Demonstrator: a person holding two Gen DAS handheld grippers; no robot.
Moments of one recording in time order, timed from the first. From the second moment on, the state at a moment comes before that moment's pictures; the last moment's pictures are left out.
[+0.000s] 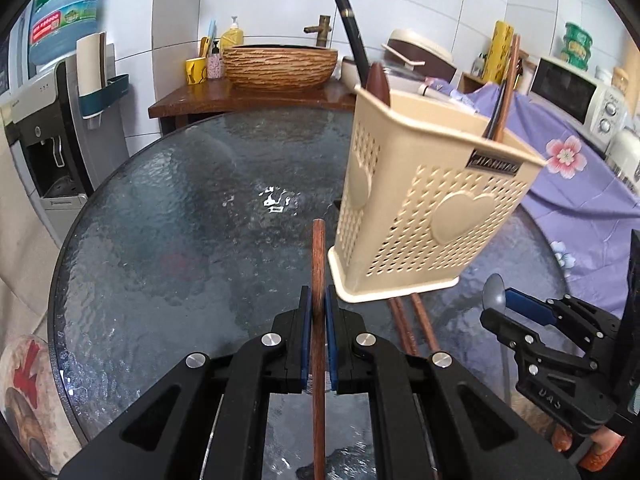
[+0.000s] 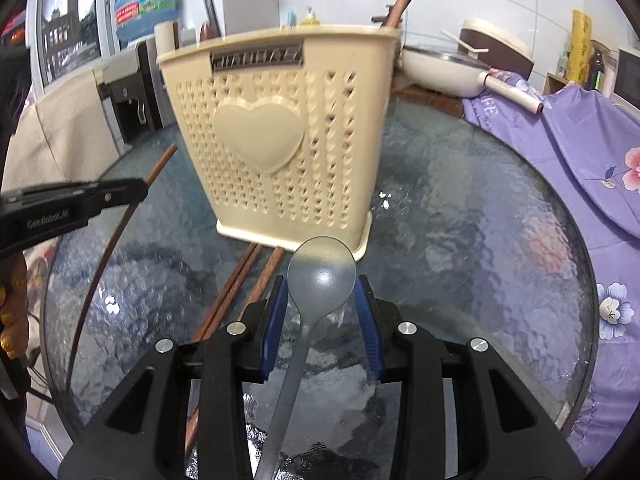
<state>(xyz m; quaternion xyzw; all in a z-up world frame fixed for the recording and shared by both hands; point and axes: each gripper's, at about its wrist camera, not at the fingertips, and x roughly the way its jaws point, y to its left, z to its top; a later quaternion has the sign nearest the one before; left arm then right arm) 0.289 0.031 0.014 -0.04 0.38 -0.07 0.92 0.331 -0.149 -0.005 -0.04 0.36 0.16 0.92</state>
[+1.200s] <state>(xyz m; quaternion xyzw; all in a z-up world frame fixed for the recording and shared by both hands) 0.227 0.038 0.085 -0.06 0.27 -0.10 0.95 0.317 -0.153 0.012 -0.01 0.36 0.20 0.91</state>
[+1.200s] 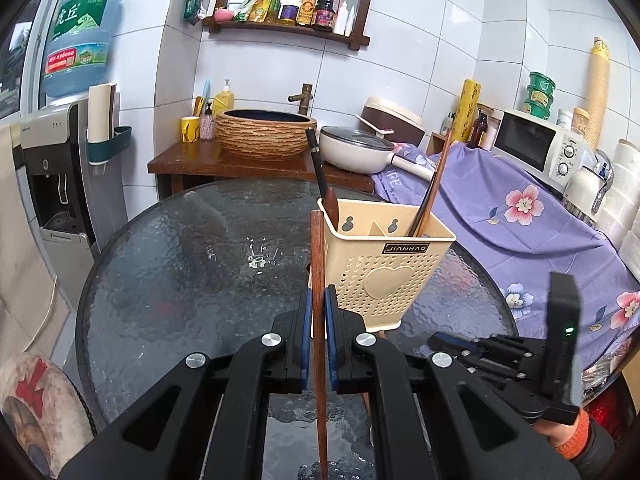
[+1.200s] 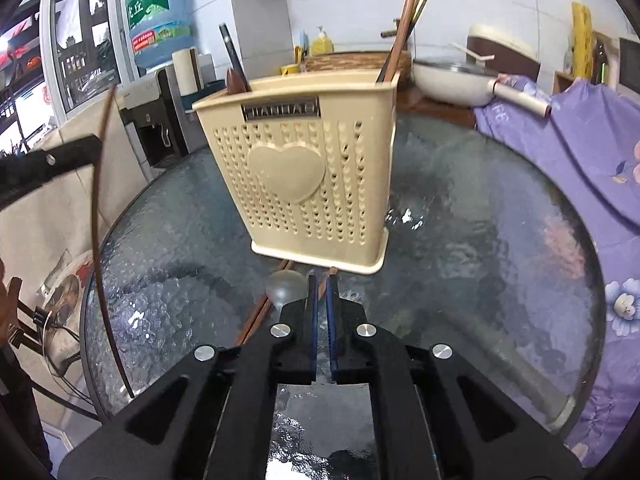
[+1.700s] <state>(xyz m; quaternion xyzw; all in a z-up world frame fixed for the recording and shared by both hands) 0.222 0.041 0.090 -0.06 0.26 -0.09 0.96 0.313 -0.127 -0.005 0.01 0.40 0.25 0.88</state>
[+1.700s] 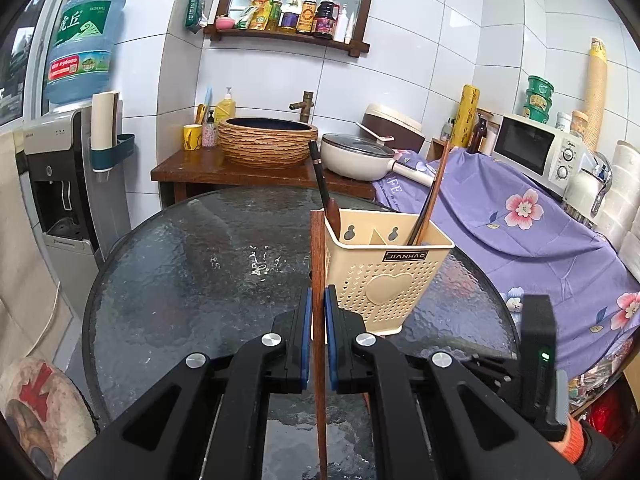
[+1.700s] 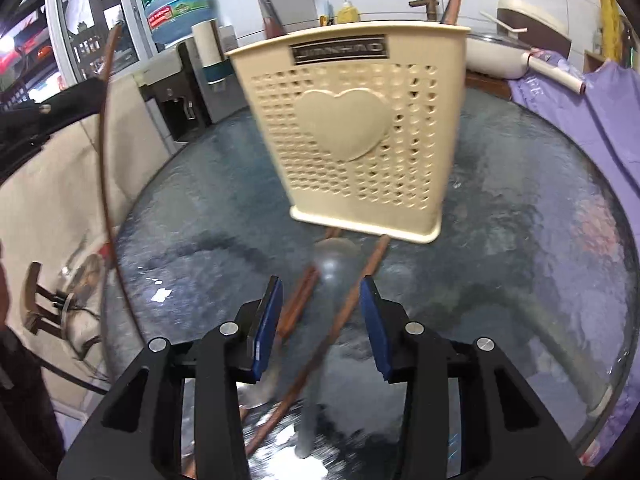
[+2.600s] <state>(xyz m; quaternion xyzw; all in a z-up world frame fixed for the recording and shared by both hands) 0.218 0.048 0.090 -0.07 0.26 -0.09 0.96 0.259 -0.055 -0.031 -0.10 0.42 0.17 0.89</state>
